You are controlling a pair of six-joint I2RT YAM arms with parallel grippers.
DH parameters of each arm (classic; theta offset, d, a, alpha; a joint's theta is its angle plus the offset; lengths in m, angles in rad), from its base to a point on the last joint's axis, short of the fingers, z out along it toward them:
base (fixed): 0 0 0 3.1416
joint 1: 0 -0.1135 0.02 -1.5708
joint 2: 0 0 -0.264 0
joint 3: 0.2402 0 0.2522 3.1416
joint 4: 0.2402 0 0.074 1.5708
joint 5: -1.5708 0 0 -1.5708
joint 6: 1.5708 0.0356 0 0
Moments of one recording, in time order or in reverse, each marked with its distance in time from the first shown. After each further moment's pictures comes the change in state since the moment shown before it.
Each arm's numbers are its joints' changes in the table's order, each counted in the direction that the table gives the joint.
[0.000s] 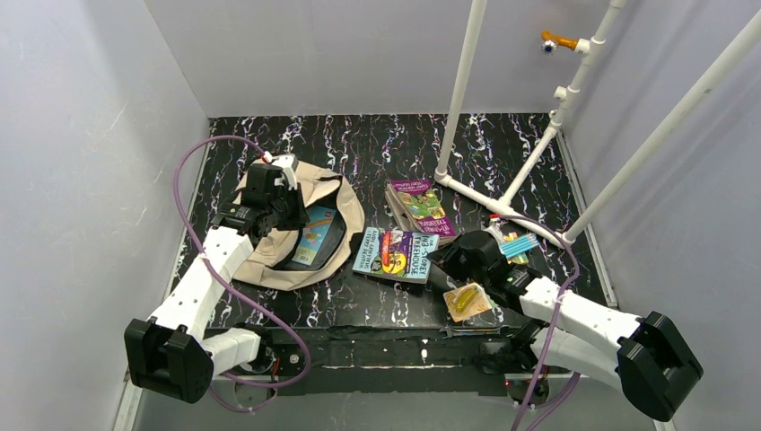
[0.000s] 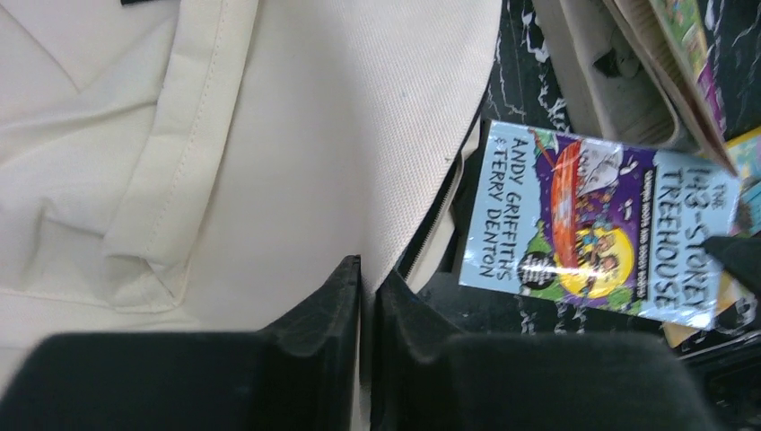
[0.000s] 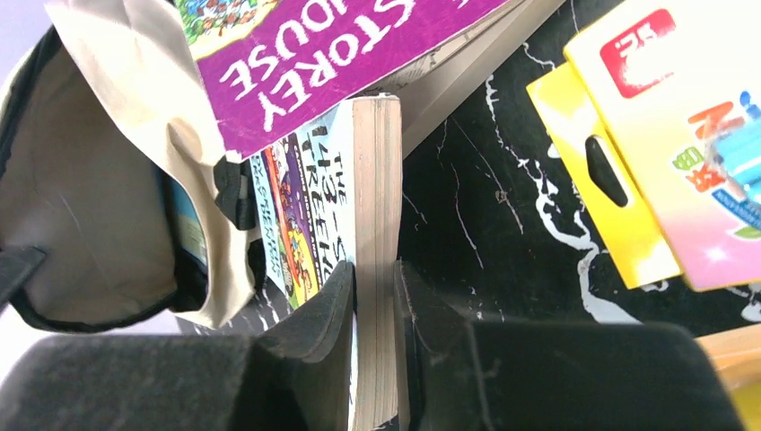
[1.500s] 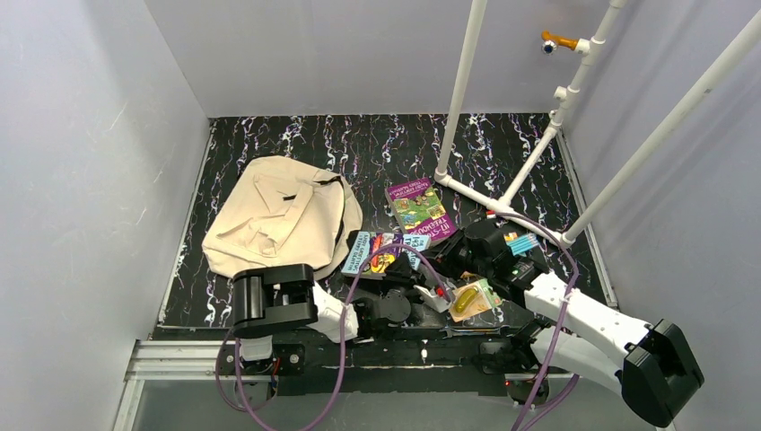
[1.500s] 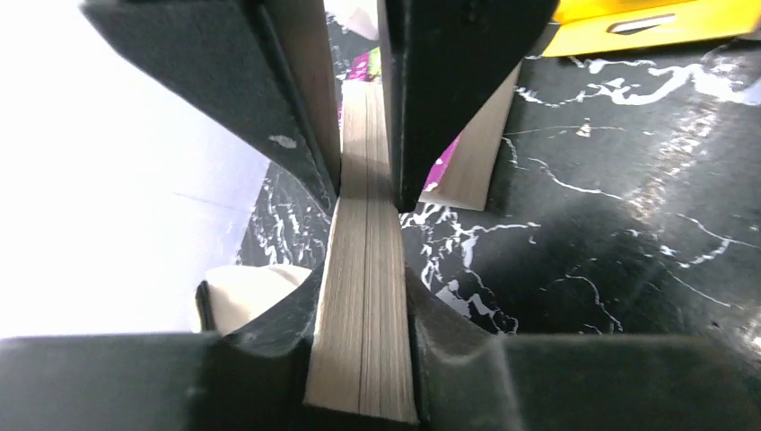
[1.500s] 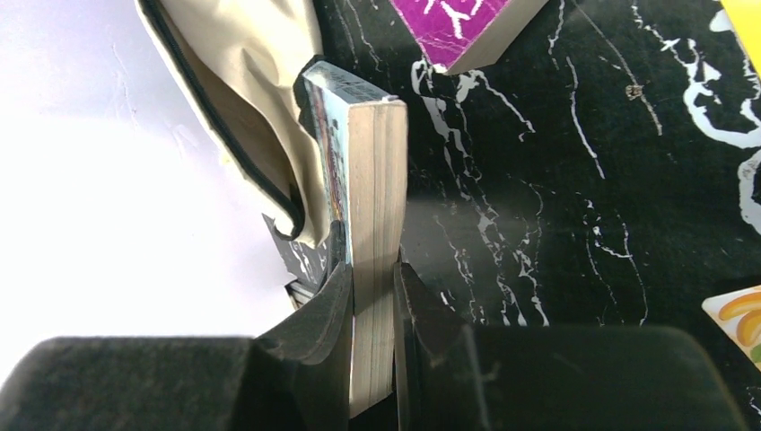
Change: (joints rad) left arm 1.139 -0.656 -0.403 -1.646 0.978 1.115; right arm 0.055 0.013 0.091 0.079 0.273 0.115
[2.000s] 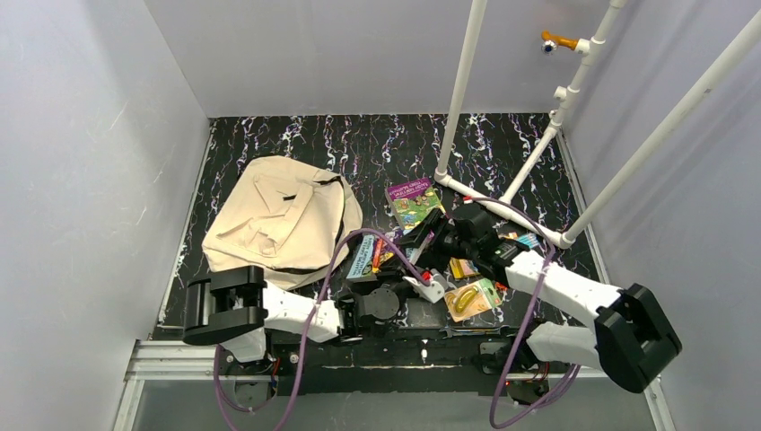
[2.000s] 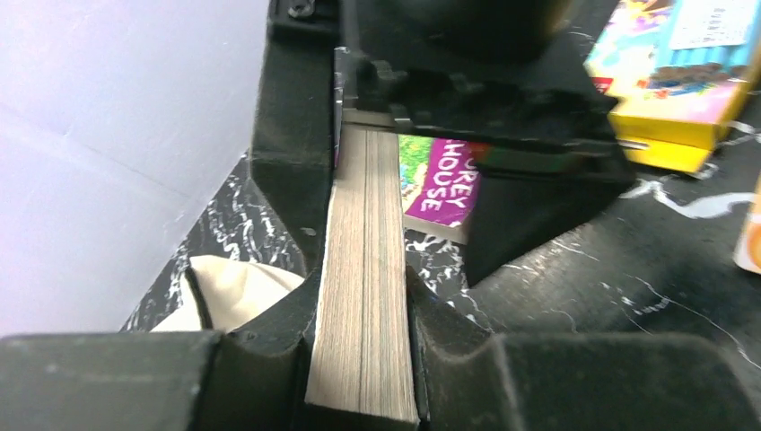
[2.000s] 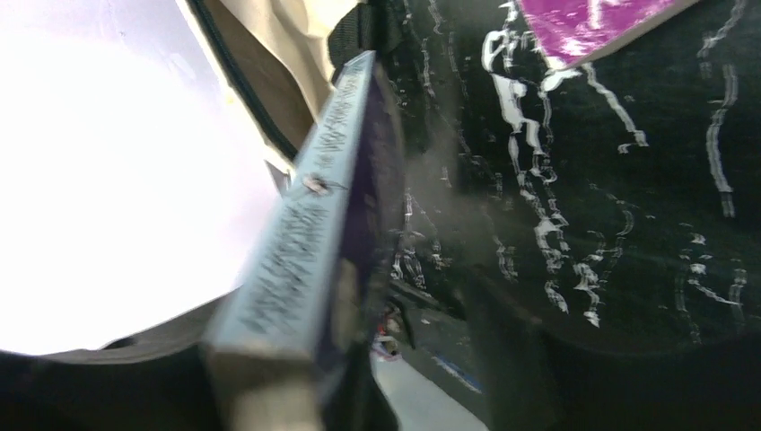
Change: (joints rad) left arm 0.023 0.226 -0.003 0.095 0.032 -0.179; right arm 0.032 -0.192 0.113 -0.082 0.179 -0.081
